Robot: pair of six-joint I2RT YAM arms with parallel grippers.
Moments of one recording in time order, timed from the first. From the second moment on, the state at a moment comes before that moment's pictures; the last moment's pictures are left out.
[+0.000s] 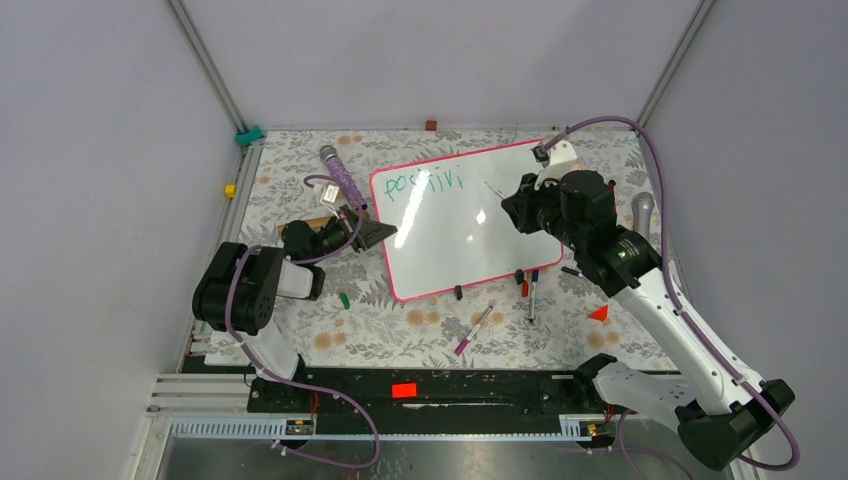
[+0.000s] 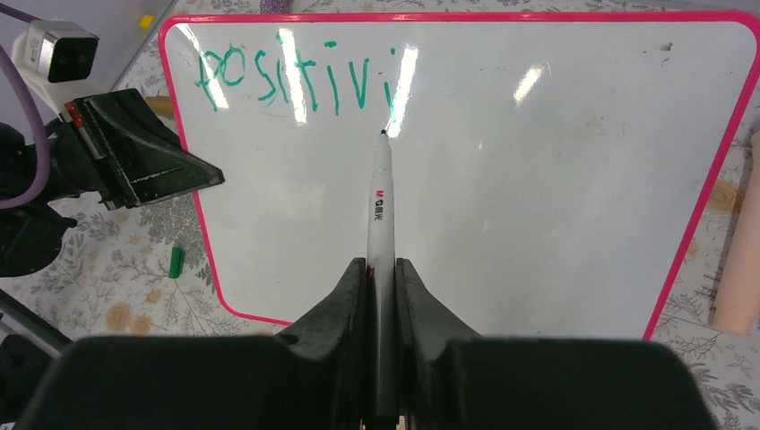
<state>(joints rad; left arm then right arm) -0.13 1.70 0.45 1.39 0.90 -0.91 0.54 1.03 1.13 -0.46 0.02 0.21</state>
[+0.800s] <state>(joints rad) -0.15 1.73 0.45 1.43 0.88 -0.91 0.54 1.24 1.37 -0.46 0.13 0.28</state>
